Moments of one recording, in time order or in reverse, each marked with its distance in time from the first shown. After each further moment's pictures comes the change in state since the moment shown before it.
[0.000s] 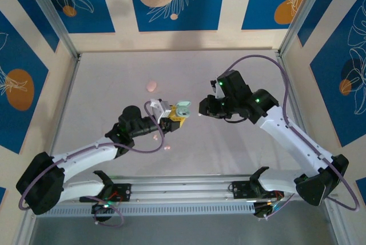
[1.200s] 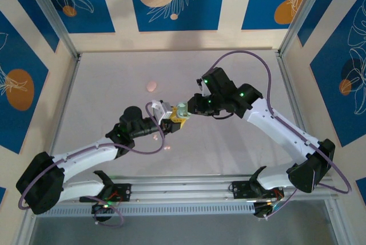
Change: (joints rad) left arm -0.013 0.000 0.000 -0.016 -0.008 0.014; right arm 0.076 0.129 0.074 0.036 0.022 -0.016
